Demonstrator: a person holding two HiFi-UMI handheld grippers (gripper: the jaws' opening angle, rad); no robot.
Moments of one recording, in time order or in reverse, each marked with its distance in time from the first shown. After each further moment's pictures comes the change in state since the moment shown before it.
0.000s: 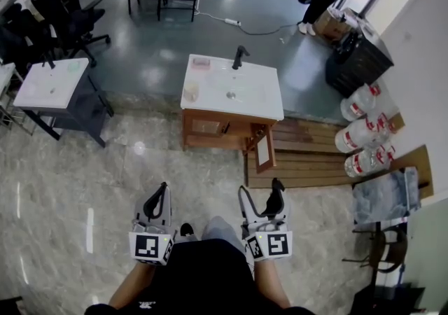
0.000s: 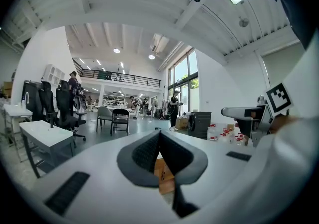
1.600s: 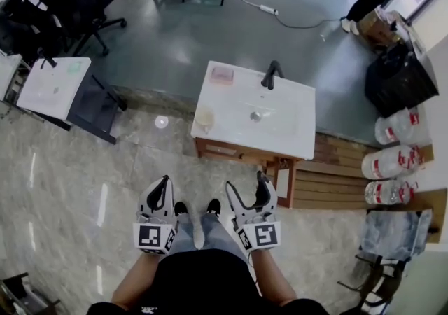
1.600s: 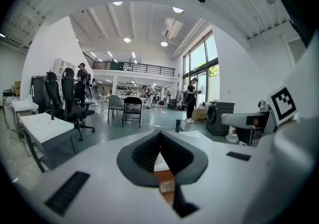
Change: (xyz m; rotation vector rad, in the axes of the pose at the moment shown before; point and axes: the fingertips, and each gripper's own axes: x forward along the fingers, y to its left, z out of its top) left arm 0.244 0.111 -0.056 -0.028 0.141 0.165; right arm 0.287 -0.043 -0.109 0.074 0.155 0.234
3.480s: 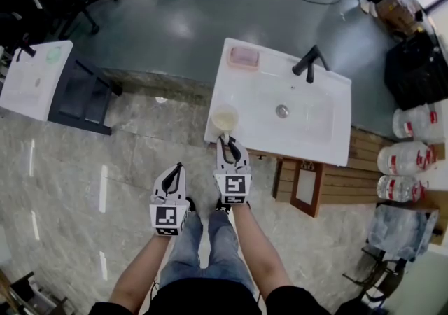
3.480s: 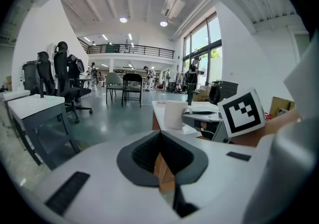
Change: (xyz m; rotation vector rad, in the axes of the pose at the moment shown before) left arm 0.143 0.095 -0.206 0.012 0.200 -0.025; right arm 0.248 -0.010 -0.243 -0.114 0.184 -0.042
